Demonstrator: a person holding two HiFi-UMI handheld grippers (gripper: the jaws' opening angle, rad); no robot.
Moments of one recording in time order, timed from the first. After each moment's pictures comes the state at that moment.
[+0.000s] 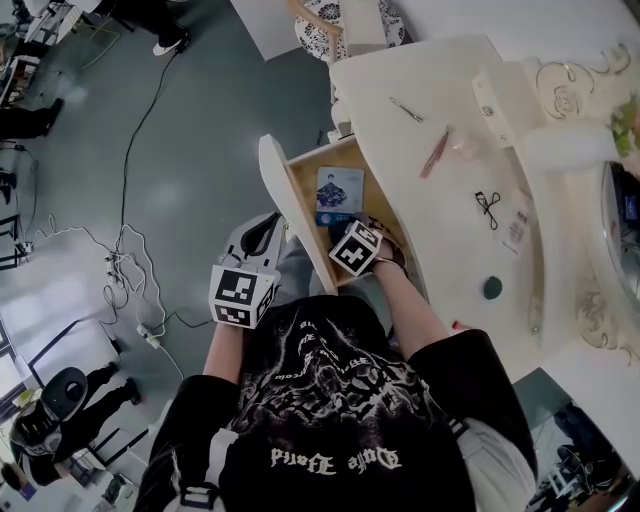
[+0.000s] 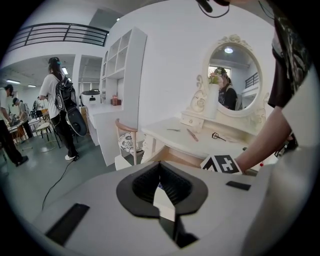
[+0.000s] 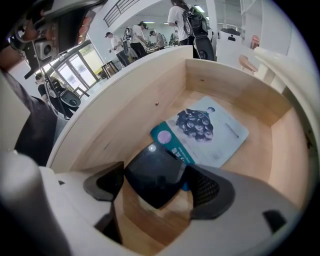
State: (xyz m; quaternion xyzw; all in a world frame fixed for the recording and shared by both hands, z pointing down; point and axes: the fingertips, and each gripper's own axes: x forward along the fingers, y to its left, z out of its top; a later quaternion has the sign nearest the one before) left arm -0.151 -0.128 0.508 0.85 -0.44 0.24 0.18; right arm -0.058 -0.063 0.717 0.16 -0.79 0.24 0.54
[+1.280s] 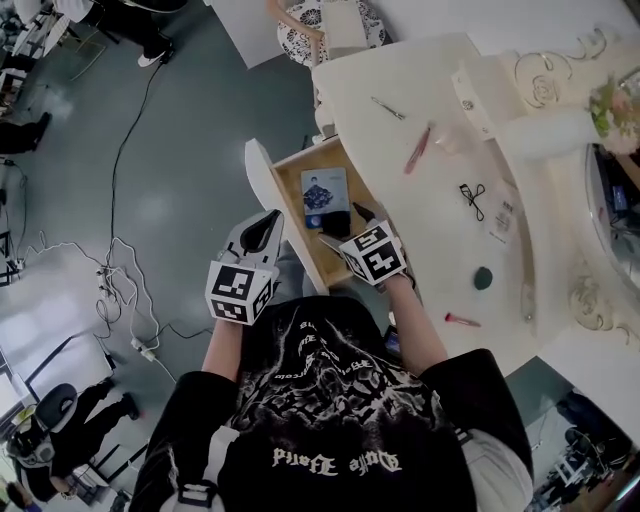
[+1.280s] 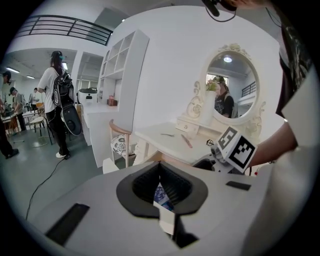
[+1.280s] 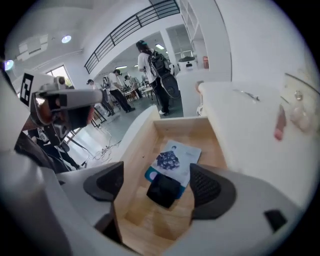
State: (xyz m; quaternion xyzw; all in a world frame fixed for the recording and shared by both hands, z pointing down) left arm -0.129 -0.132 0.506 0.87 -0.42 0.20 0.20; right arm -0.033 -0.105 0.619 0.33 -0.82 0.31 0.34
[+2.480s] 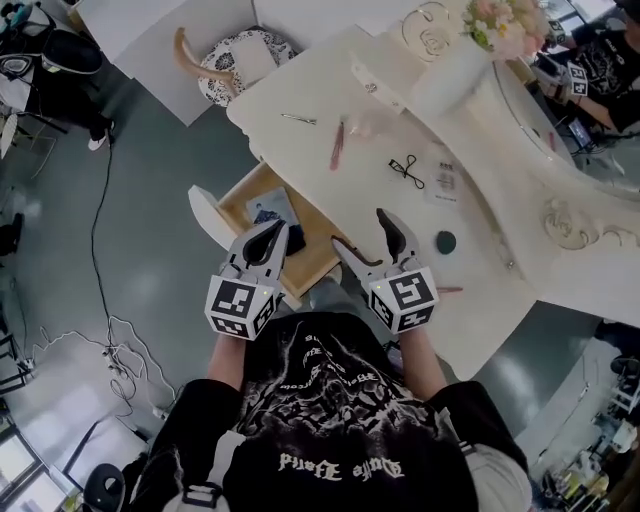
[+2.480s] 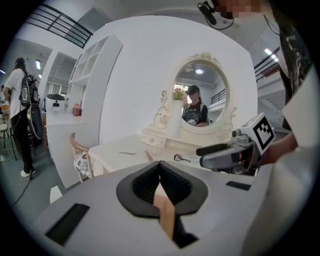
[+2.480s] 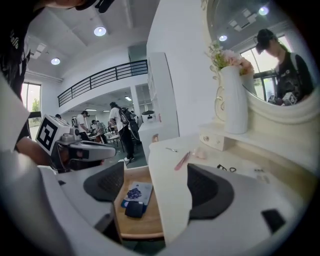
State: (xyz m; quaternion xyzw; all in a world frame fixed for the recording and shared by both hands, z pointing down) left arm -0.006 -0.112 0.456 0.94 -0.28 0.14 0.15; right arm 0.106 -0.065 0.461 0.60 -0.76 0.20 0.12
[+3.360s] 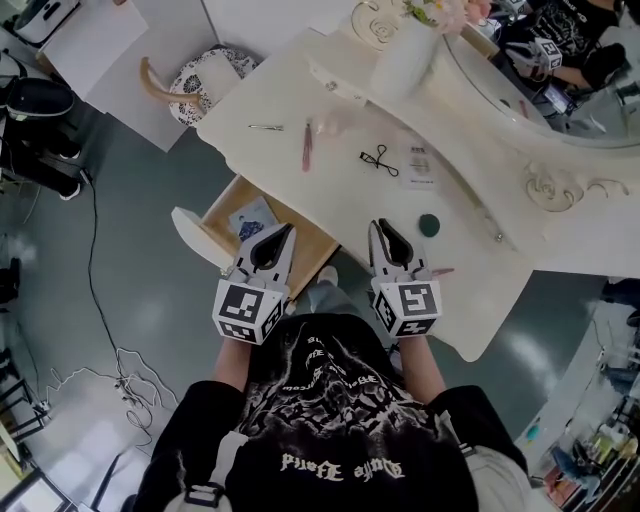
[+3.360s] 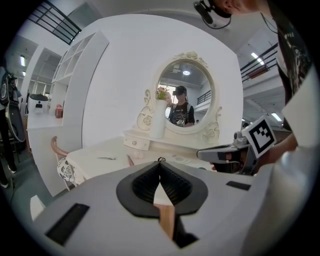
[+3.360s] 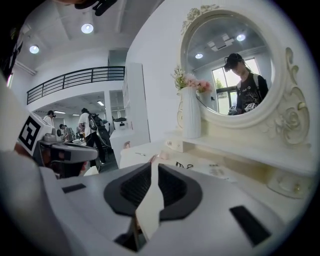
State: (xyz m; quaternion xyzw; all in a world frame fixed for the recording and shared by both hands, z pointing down) left arm 0.042 -0.084 0.445 0.96 -0.20 0.13 0.12; right arm 0.174 -0.014 0.452 0.74 -0.65 0.18 0.09
